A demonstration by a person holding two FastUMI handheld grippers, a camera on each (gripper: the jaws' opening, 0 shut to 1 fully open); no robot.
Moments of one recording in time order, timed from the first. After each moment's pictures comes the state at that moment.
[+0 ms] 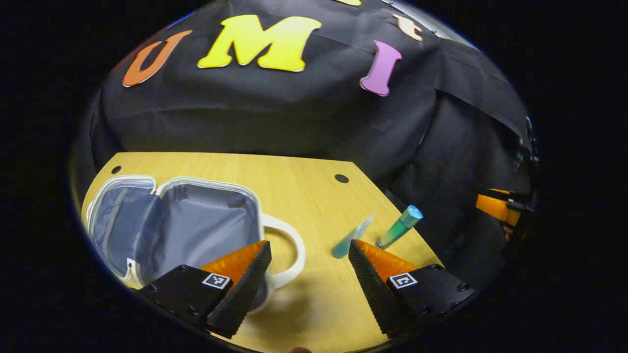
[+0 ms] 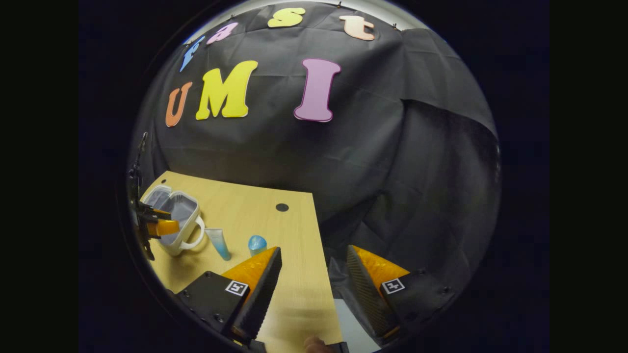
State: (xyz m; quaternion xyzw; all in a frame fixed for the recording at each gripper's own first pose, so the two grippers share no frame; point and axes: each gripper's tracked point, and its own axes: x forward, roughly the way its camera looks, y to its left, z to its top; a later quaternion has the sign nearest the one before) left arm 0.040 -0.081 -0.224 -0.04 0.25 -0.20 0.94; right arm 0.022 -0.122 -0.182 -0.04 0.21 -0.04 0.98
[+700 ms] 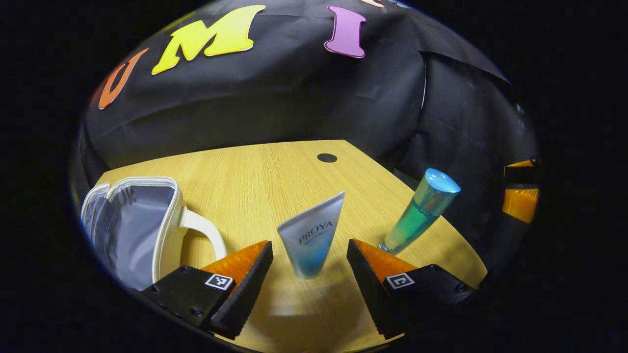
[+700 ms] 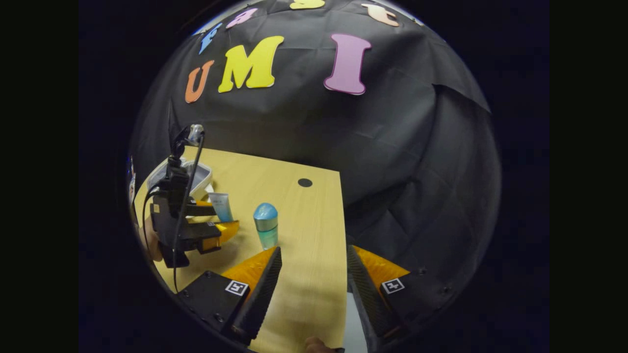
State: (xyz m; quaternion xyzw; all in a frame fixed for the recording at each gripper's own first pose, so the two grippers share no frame) left arm 0.100 -0.174 -0.302 0.04 0.24 -0.17 0.95; right arm 0.053 -0.114 -0.259 -0.07 0.26 0.04 0.96
